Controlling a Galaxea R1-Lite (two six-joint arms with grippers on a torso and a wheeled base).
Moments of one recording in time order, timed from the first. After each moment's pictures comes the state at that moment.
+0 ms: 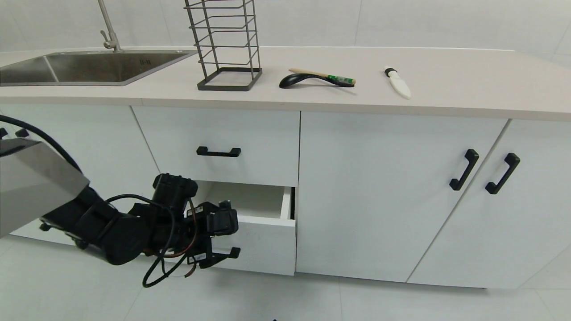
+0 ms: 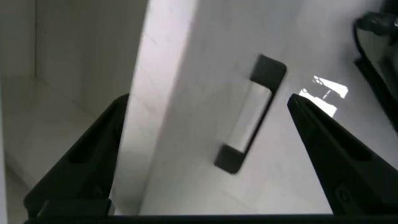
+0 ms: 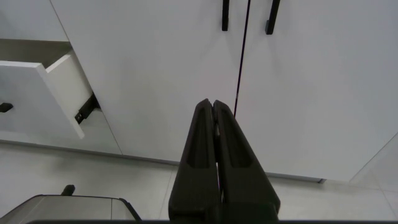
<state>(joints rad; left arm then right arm) -0.31 1.98 -0.72 -0.43 -0.18 1.11 0.00 0.01 0.00 0.00 0.06 0.01</state>
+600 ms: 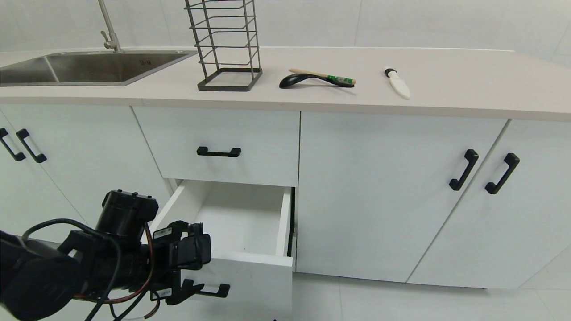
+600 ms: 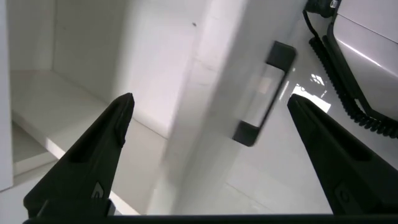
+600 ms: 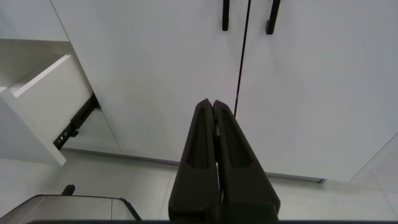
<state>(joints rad) -0.33 1.69 -0.47 -0.39 -0.18 1.10 0.00 0.01 0.00 0.00 0.06 0.01</state>
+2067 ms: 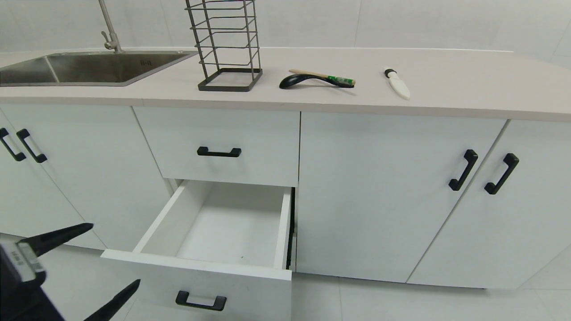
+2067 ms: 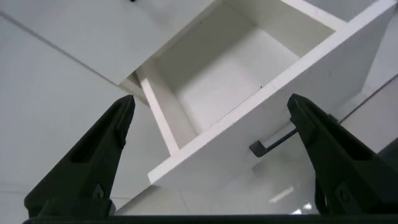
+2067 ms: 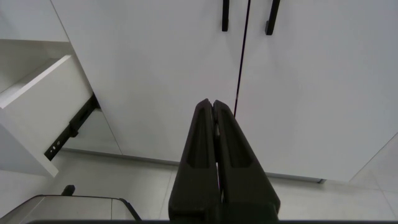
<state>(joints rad) -0.29 0.81 -0.21 -0.35 -0.11 0.56 0.00 0.01 0.00 0.00 0.06 0.01</state>
